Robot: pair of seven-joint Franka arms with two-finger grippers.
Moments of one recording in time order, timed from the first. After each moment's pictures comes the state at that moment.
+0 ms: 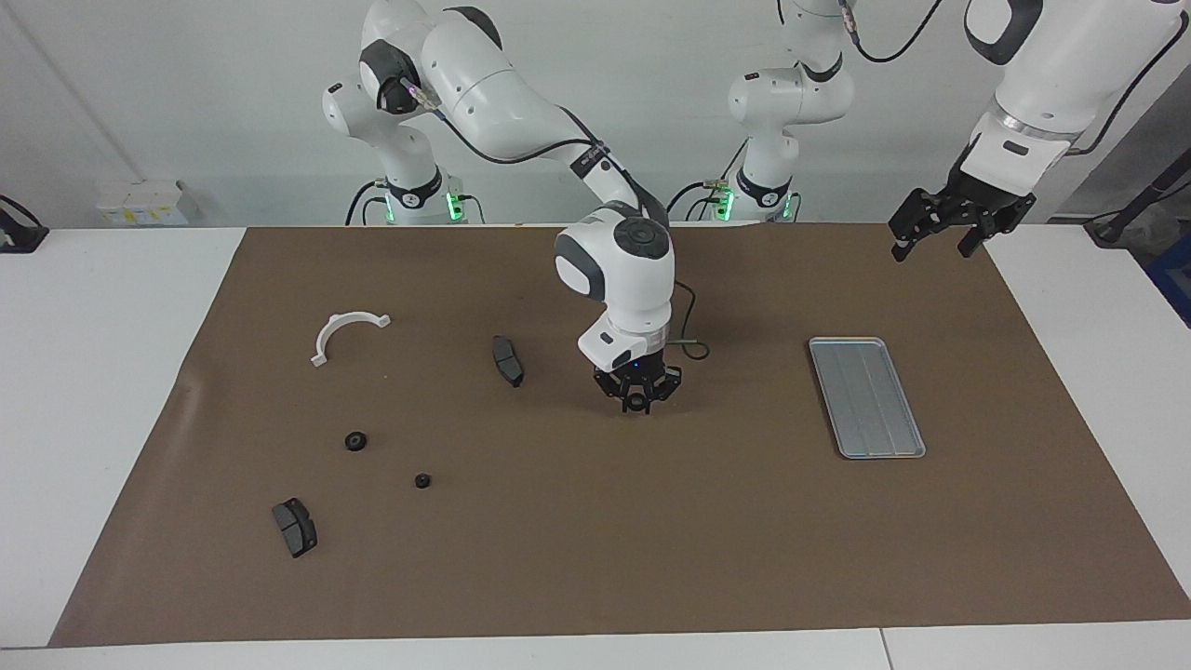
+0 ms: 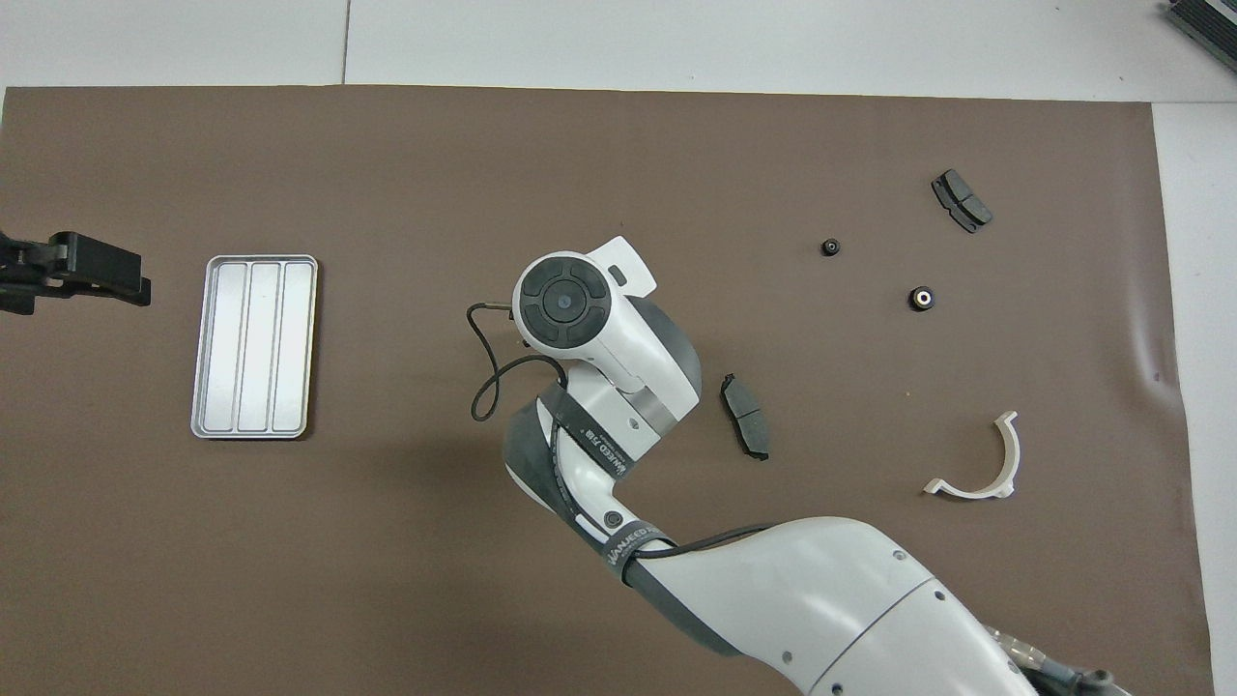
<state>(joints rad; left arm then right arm) 0.00 0.02 -0.06 -1.51 -0.02 1.54 -0.06 0.61 0.68 0.06 -1.41 -0.14 2.24 0.89</state>
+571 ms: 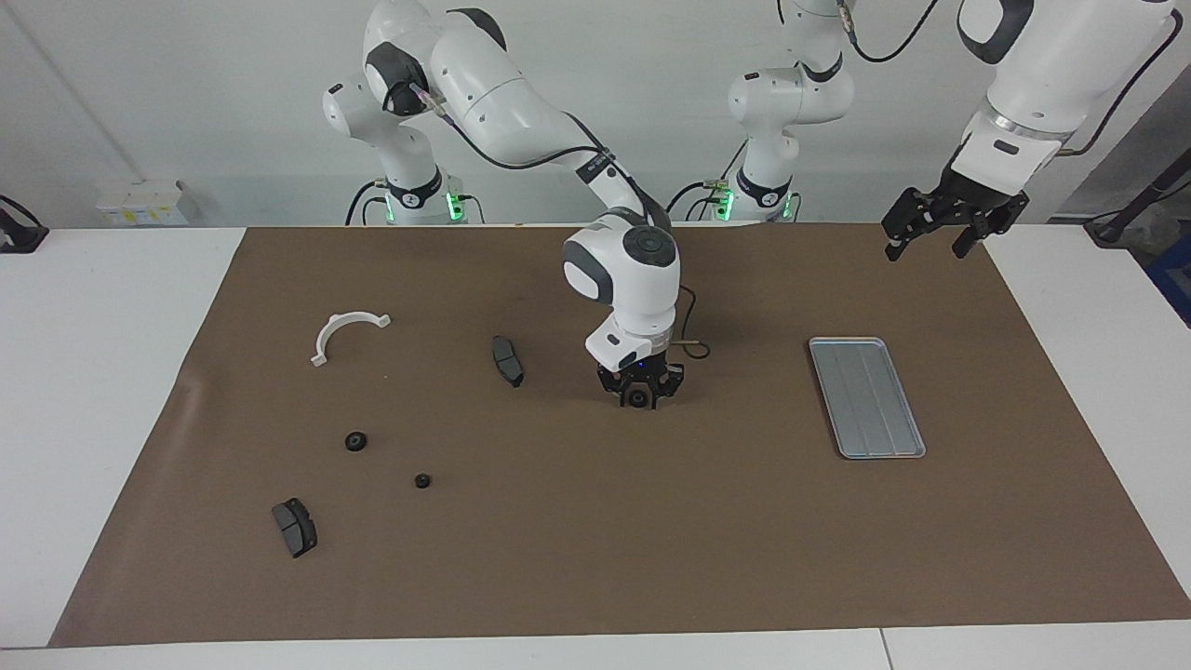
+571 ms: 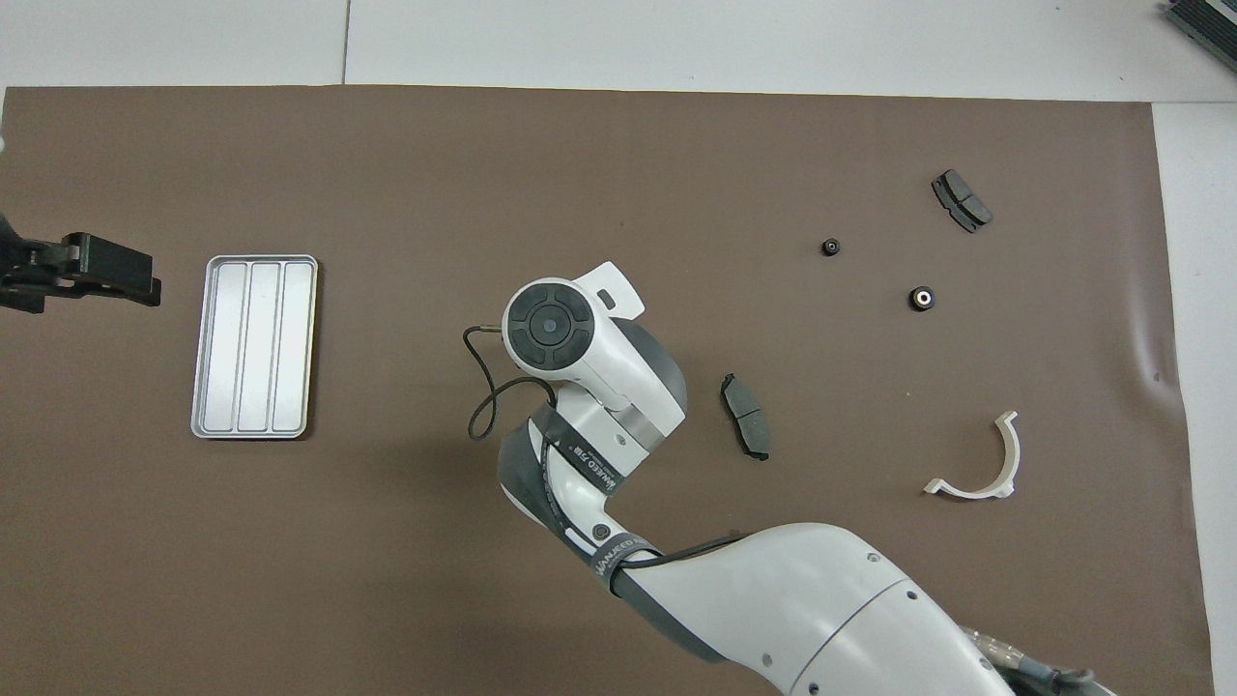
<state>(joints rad) -0.01 0.02 -0.06 -1.51 -0.02 1.54 -0.06 0.63 0.69 0.06 -1.45 -0.14 2.26 0.91</state>
